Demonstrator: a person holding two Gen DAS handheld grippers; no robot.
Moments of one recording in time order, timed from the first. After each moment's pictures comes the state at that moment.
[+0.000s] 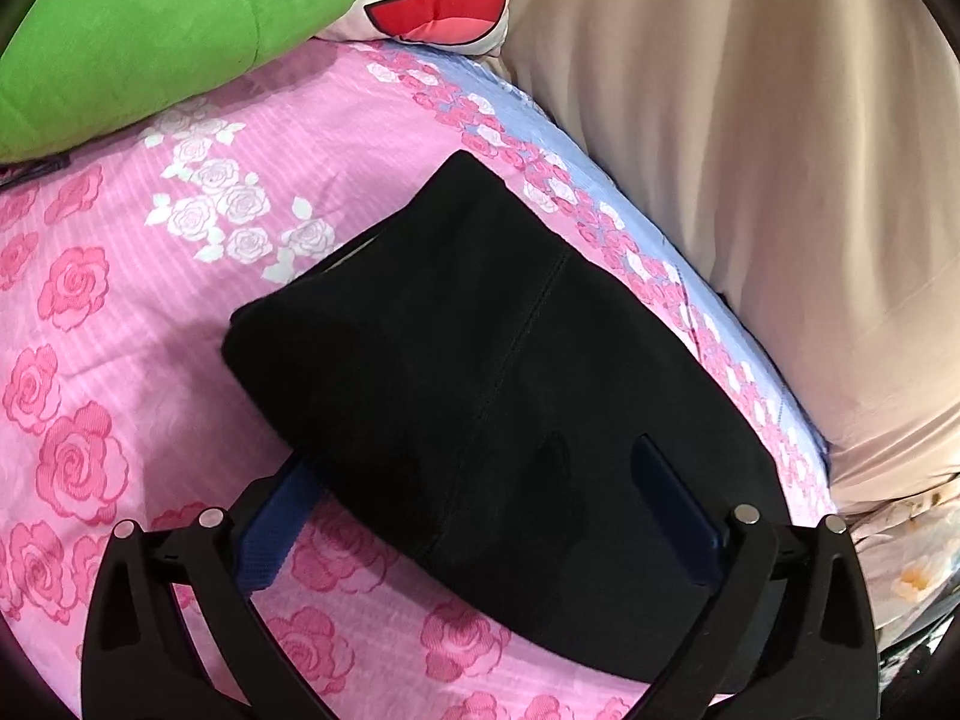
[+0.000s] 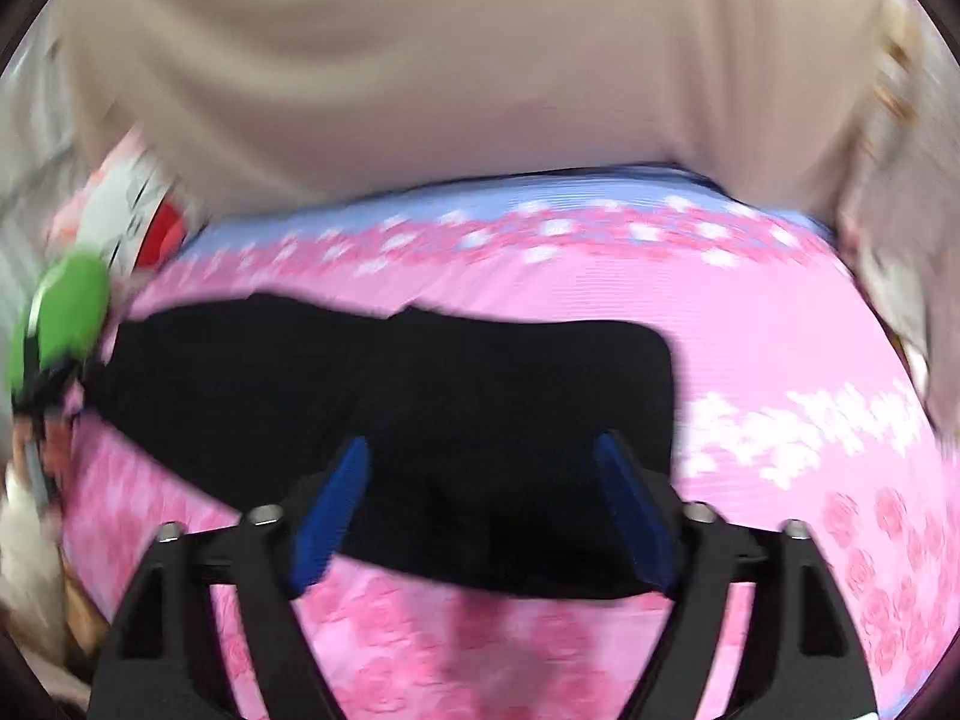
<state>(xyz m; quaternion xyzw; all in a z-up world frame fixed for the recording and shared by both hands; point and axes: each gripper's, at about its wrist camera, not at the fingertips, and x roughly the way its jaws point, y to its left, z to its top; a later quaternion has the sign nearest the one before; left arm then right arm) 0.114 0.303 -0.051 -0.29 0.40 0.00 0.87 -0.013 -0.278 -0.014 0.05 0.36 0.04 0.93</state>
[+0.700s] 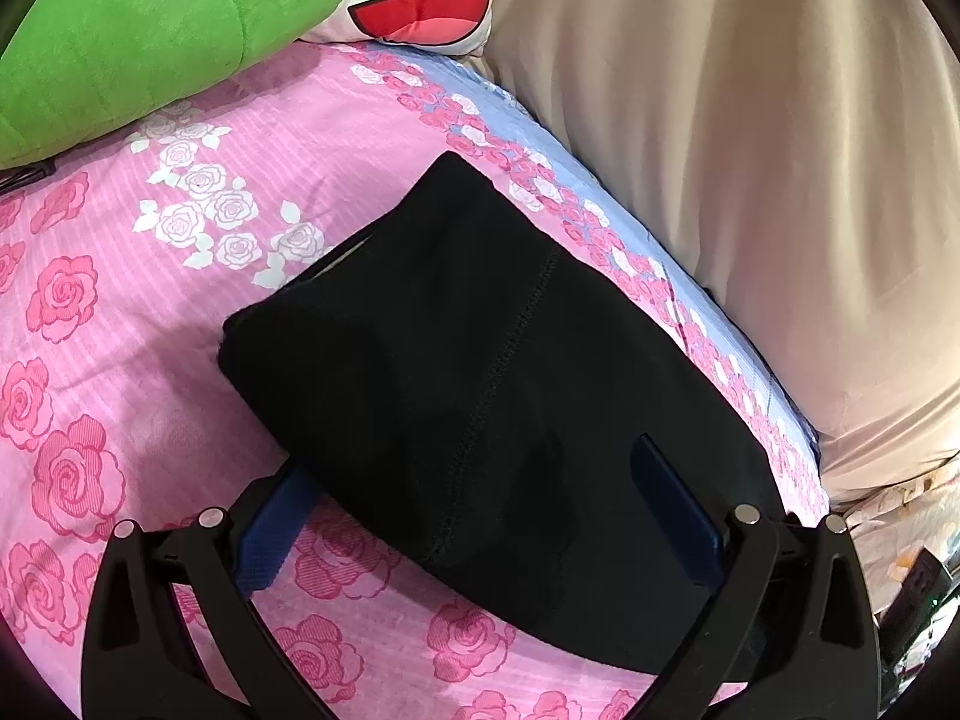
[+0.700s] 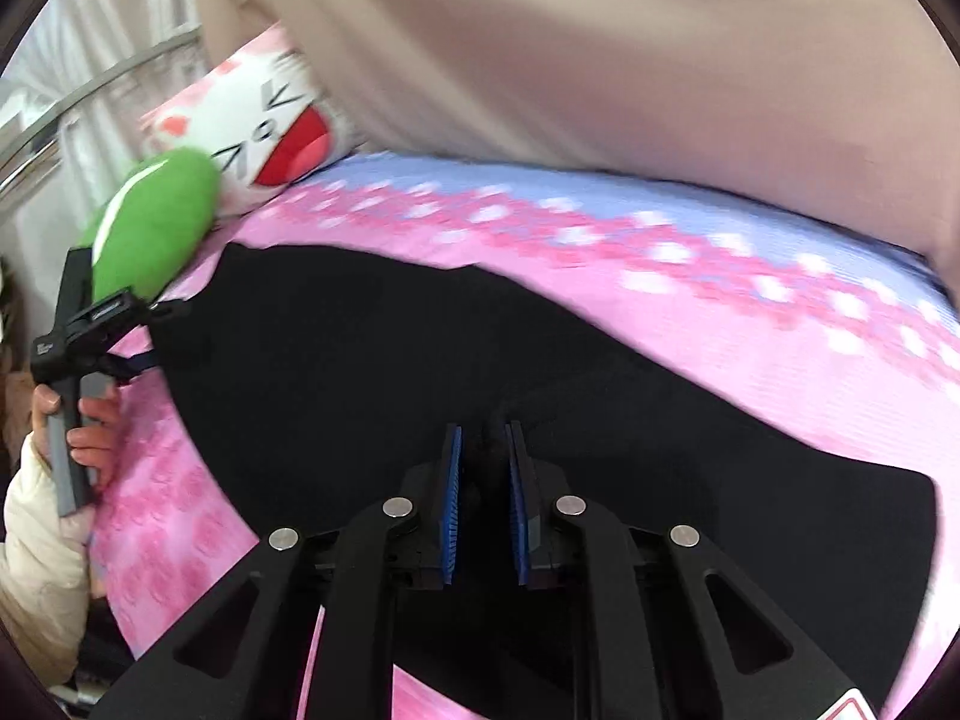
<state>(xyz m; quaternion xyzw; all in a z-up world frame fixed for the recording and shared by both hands) 0.111 0.307 -0.052 -0.29 0.39 -0.03 0.87 0.087 -0.108 -0.026 -0.01 0.38 0.21 0.90</state>
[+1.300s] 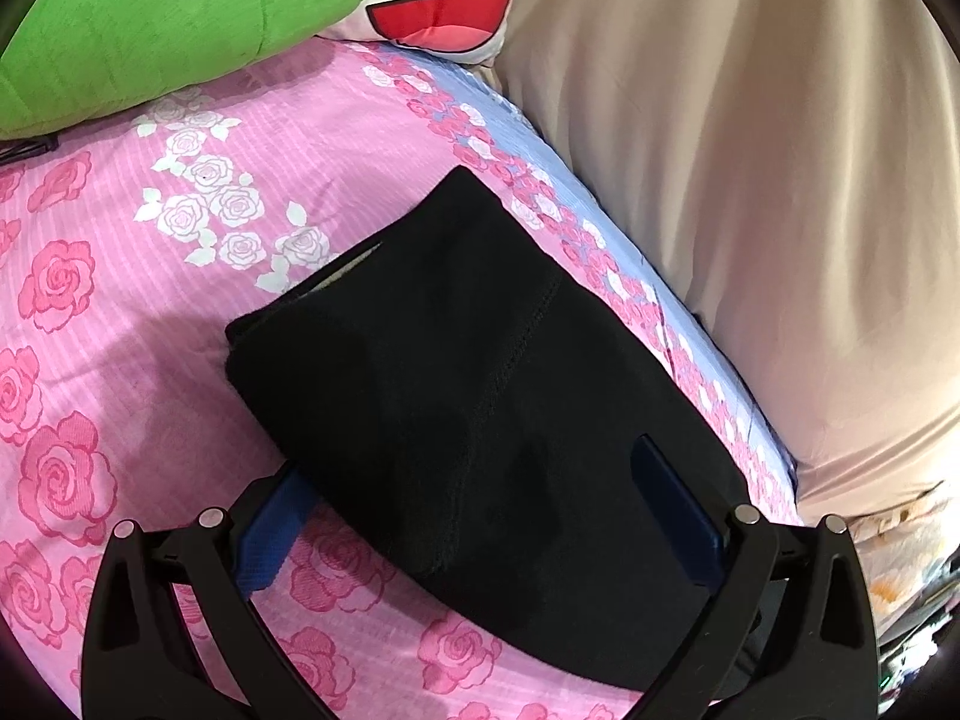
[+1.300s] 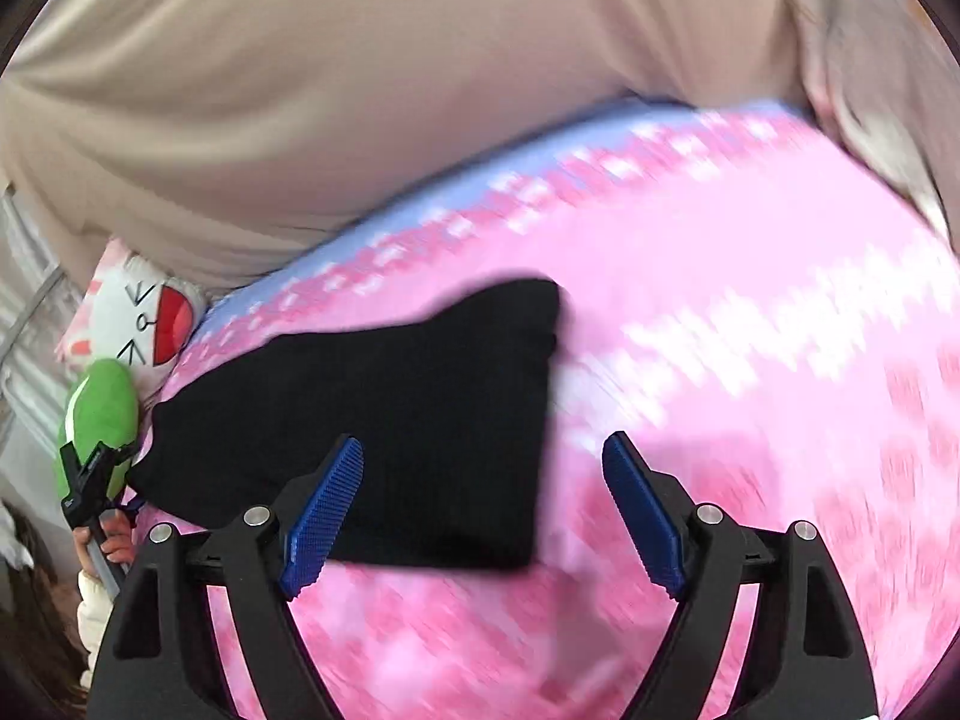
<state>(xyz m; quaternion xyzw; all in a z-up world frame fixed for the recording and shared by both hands) 0.111 0.313 -0.052 -0.34 0.37 -0.03 0.86 -0.057 -0.310 -0.034 0.23 0.36 0.02 0.91</state>
